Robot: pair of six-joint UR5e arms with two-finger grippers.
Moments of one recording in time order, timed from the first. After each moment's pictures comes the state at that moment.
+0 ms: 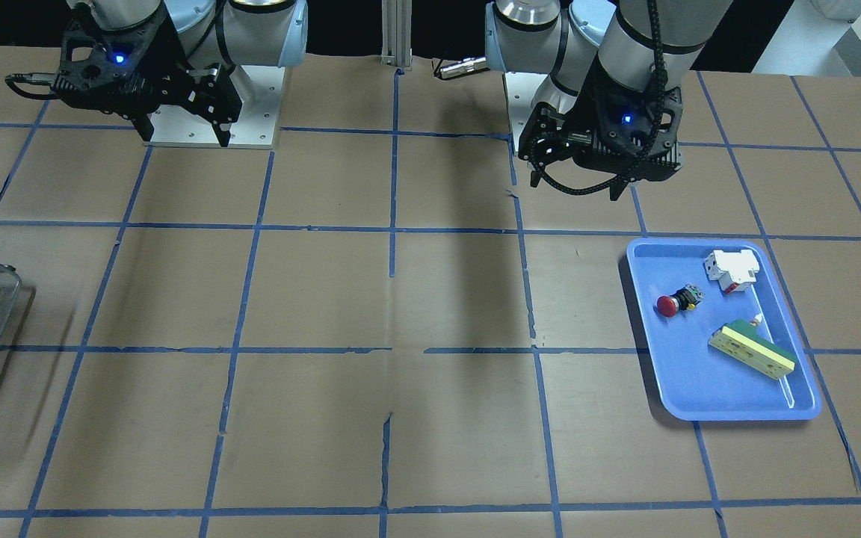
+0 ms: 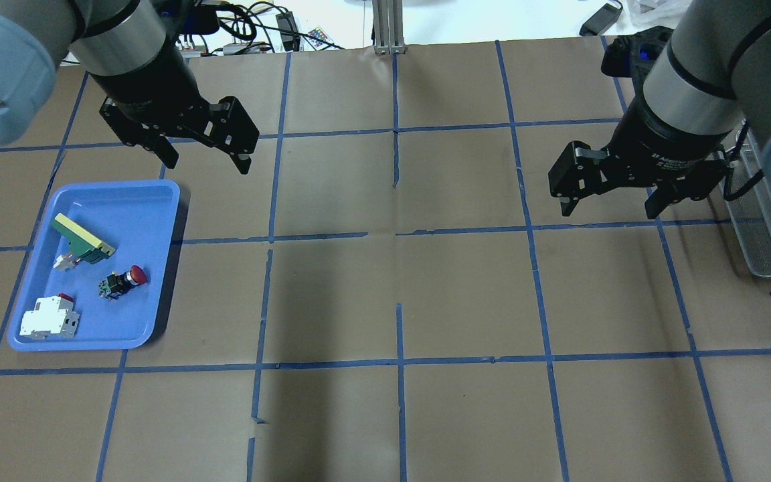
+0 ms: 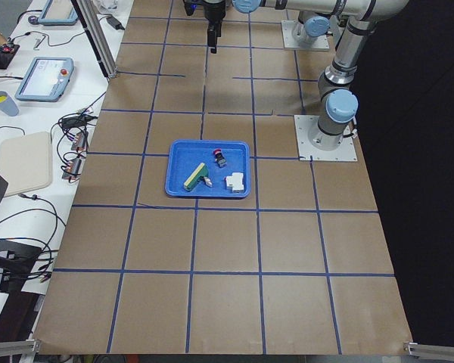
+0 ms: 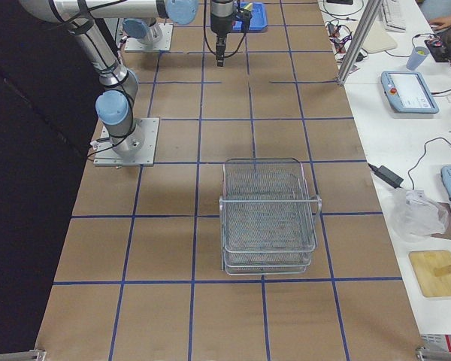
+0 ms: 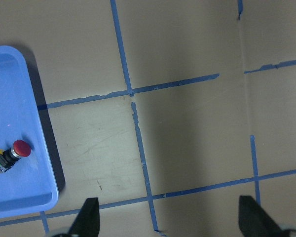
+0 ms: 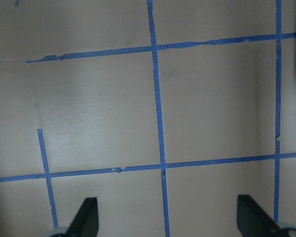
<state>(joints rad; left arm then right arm) -1.62 -1.60 -1.51 -1.63 1.54 0.11 1.56 -1.75 1.73 -1.54 -1.56 0.07</state>
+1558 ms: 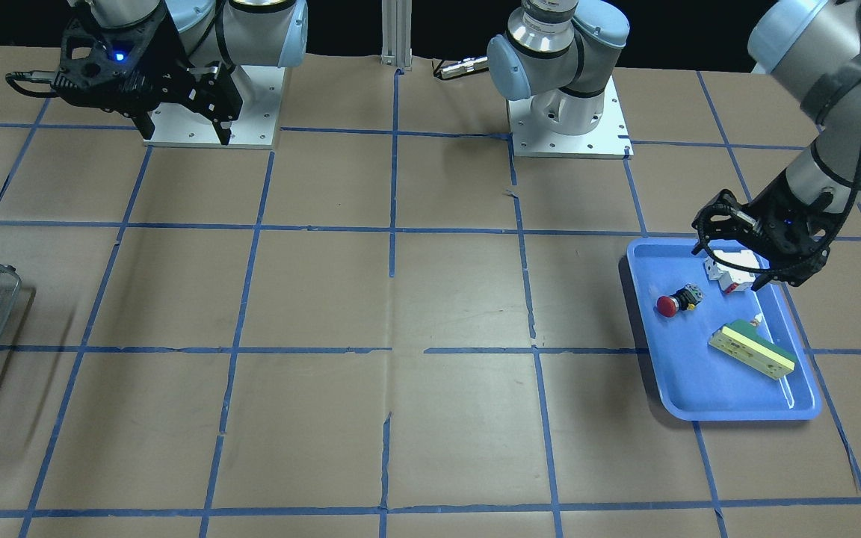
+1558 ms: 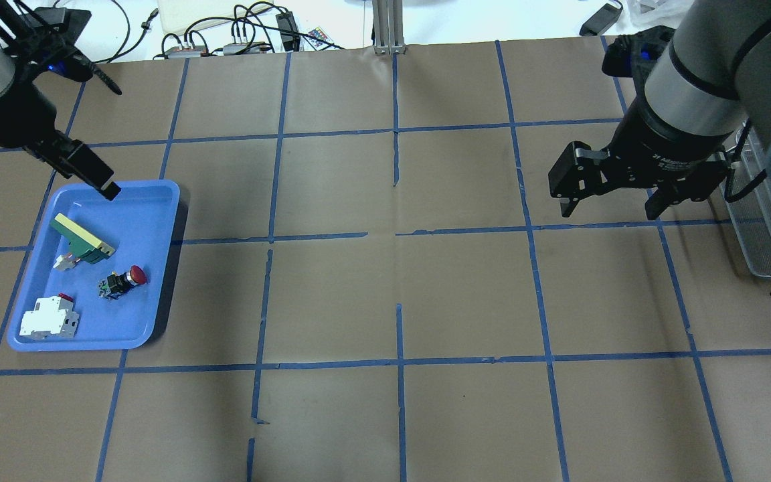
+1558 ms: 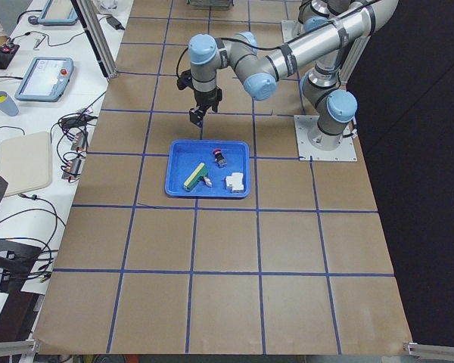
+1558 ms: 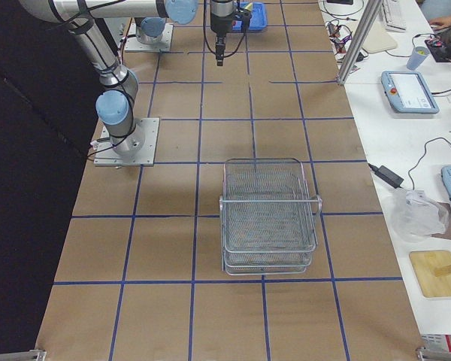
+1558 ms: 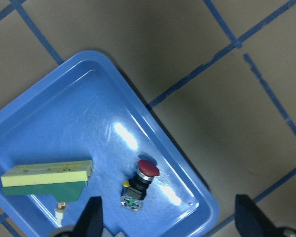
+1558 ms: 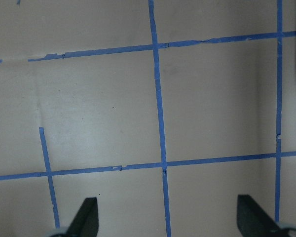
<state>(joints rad) -1.10 -1.65 -1.86 -1.21 1.53 1.17 1.56 -1.75 1.73 -1.53 -1.55 0.07</state>
